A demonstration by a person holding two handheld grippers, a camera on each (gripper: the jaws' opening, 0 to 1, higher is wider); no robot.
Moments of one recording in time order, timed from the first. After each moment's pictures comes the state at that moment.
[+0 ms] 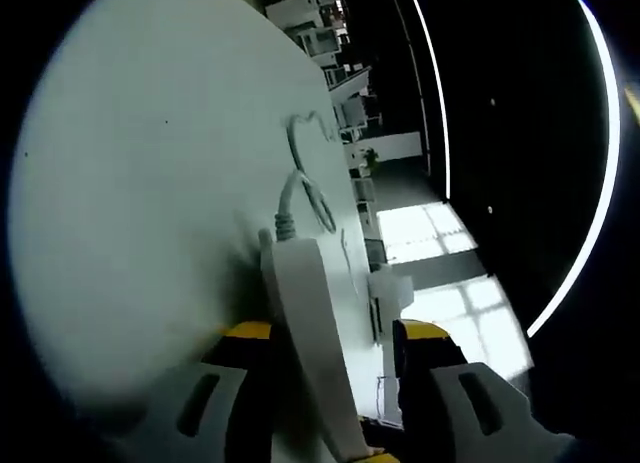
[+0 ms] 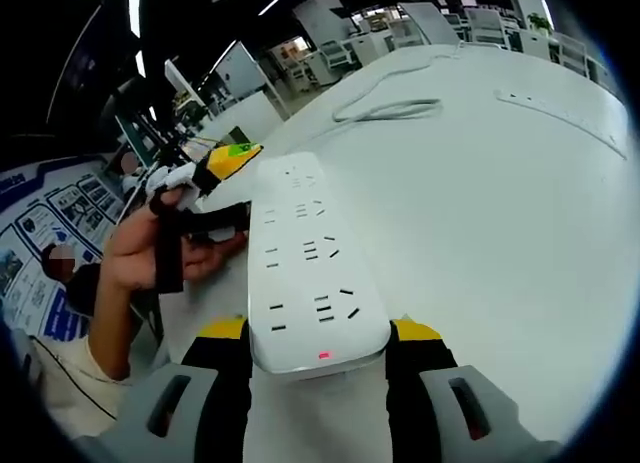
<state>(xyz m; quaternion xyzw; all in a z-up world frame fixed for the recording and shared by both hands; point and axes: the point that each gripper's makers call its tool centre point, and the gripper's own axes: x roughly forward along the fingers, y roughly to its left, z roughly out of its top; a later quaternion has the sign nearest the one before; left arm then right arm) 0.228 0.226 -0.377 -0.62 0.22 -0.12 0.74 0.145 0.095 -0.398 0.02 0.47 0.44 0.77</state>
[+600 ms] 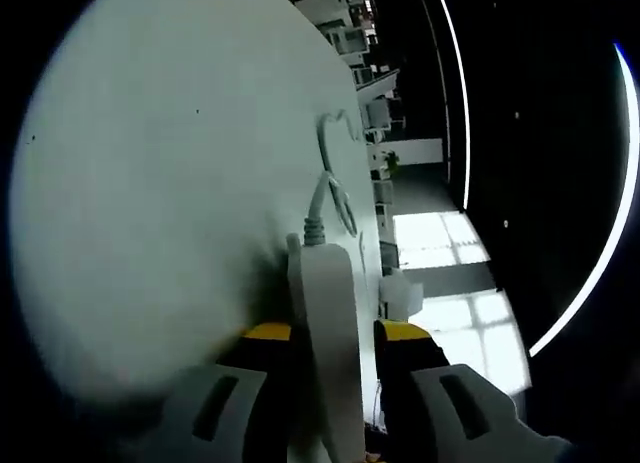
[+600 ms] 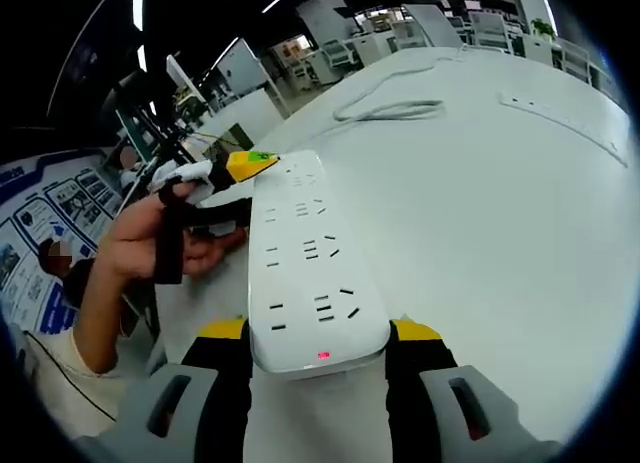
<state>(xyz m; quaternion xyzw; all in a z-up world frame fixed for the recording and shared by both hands) 0.226 0.227 -0.390 -0.64 0.25 -0.09 0.72 0.146 0.094 -0.399 0.01 0.46 0.44 0.77</state>
